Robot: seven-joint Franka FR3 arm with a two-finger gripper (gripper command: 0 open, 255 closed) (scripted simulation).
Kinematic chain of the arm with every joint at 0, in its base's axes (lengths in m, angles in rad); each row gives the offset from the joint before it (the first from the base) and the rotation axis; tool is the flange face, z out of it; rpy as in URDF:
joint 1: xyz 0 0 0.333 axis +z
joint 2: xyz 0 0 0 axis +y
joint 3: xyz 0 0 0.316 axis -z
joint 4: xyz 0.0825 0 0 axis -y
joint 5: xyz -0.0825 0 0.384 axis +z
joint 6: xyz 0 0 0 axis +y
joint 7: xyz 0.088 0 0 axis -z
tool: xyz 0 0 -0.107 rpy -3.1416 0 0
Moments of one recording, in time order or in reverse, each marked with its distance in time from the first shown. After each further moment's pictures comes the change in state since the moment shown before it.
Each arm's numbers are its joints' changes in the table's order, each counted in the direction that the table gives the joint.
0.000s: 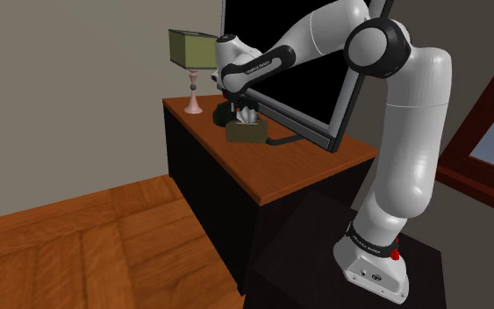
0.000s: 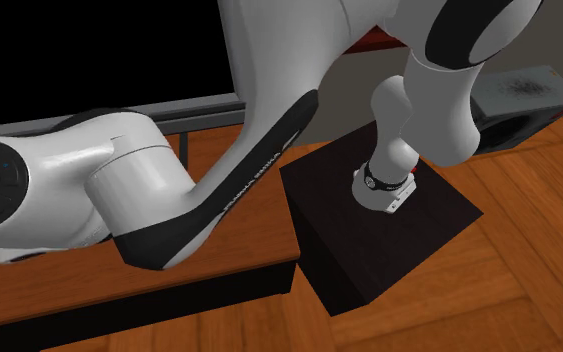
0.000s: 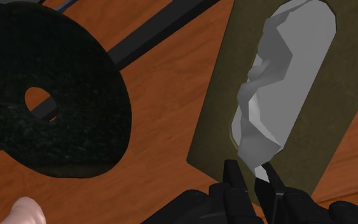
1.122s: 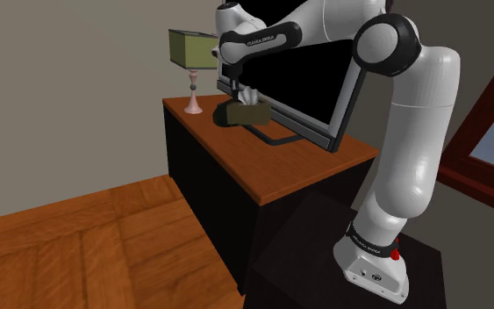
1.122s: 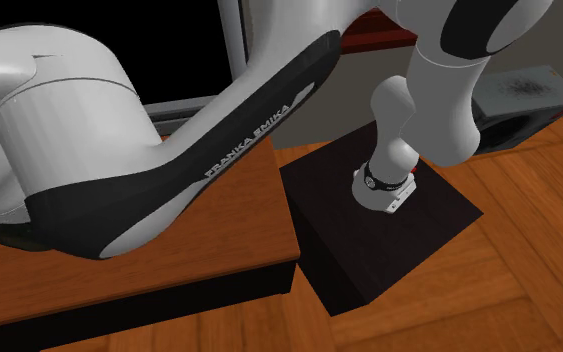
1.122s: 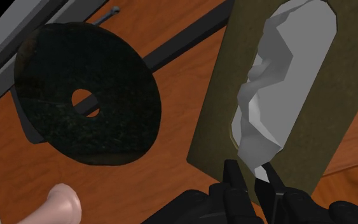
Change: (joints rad) arm 0.005 -0.048 -0.009 0.156 0.037 0.193 -0.079
